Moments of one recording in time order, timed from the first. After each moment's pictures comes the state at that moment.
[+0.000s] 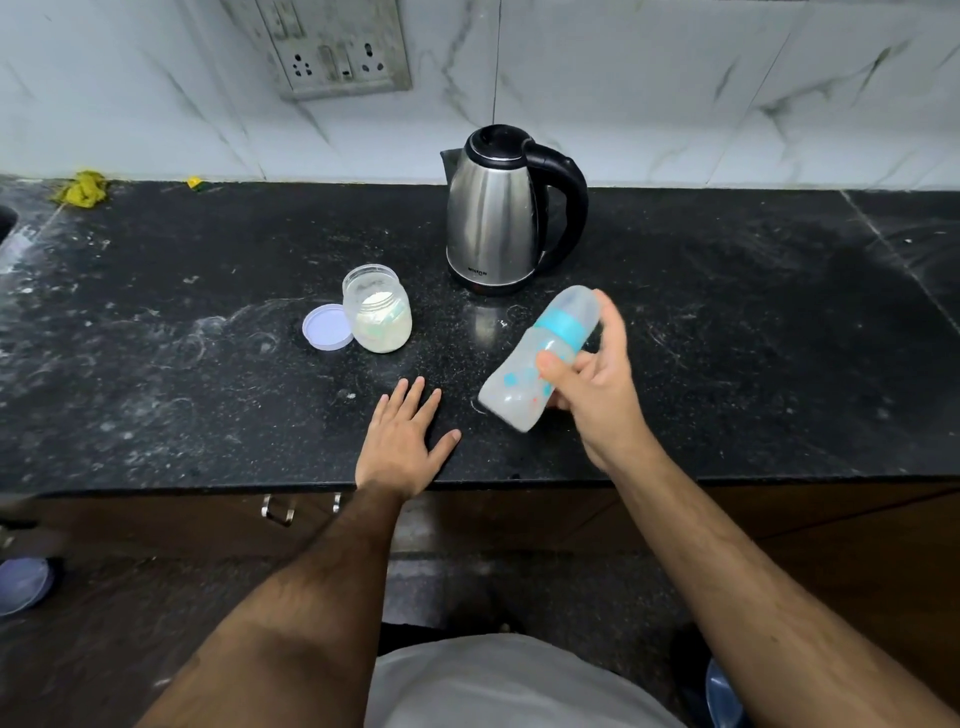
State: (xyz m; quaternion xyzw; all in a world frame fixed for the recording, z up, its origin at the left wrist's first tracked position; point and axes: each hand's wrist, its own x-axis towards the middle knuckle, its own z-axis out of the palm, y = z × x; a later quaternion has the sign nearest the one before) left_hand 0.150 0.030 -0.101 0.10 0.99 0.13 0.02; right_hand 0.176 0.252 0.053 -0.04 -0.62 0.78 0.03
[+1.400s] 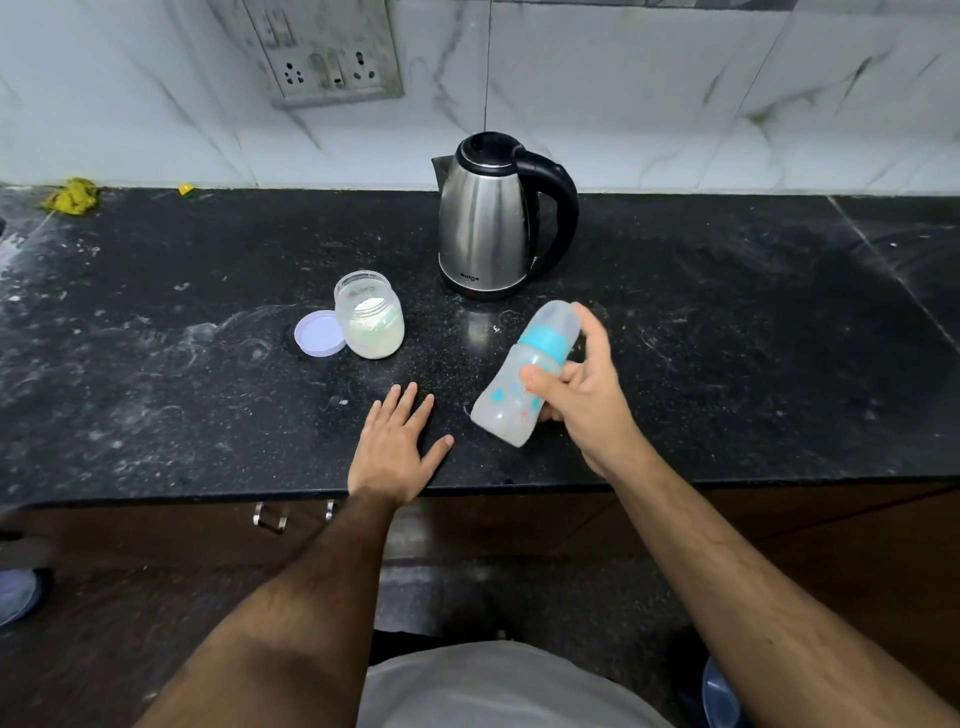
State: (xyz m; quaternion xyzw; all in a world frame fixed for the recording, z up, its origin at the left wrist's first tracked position) left_hand 0.151 0.030 -0.099 0.10 0.99 0.13 0.02; right_hand 0.176 0.255 0.053 -0.05 -0.64 0.77 -0.01
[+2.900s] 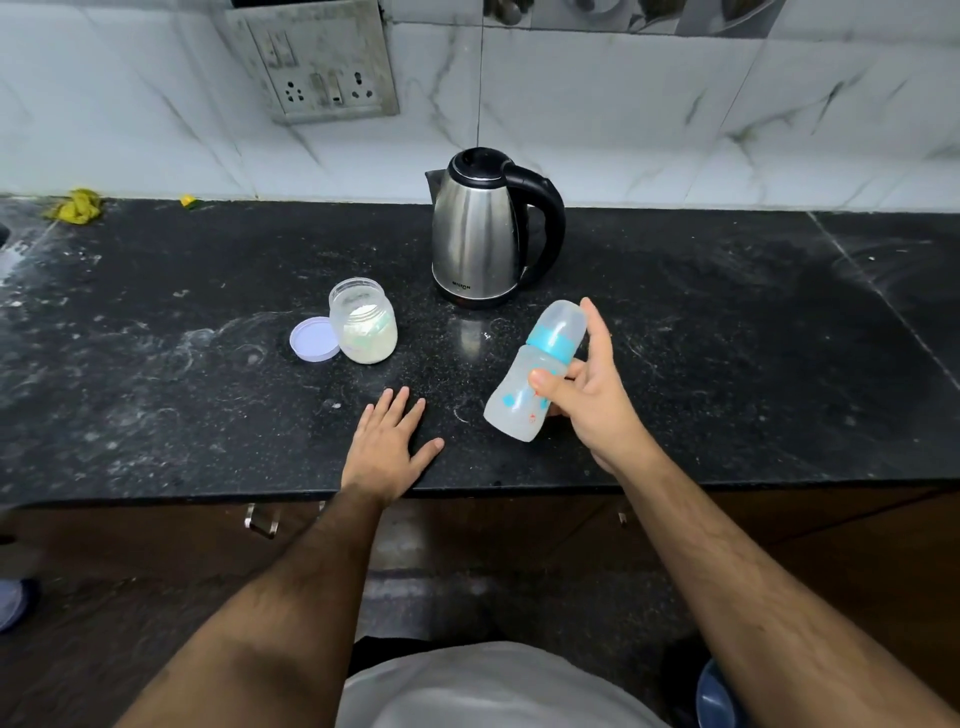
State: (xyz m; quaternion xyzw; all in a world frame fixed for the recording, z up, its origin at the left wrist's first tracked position) left_hand 0.149 0.029 -0.095 0.10 0.98 0.15 0.05; right_hand 0.179 0.281 0.050 -0.02 -0.67 0.74 -0.03
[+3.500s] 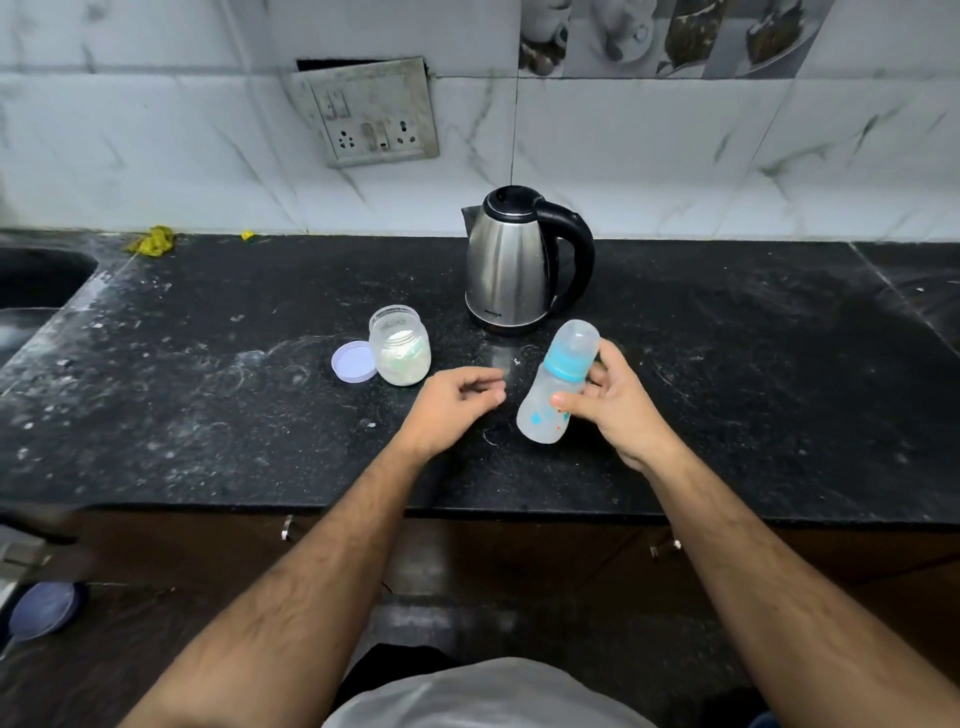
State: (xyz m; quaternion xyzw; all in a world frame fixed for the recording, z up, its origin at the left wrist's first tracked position) left_hand 0.120 0.072 0.011 0.07 0.79 0.60 0.09; right_hand 0.149 0.292 0.042 0.01 -0.70 0.71 -0.05
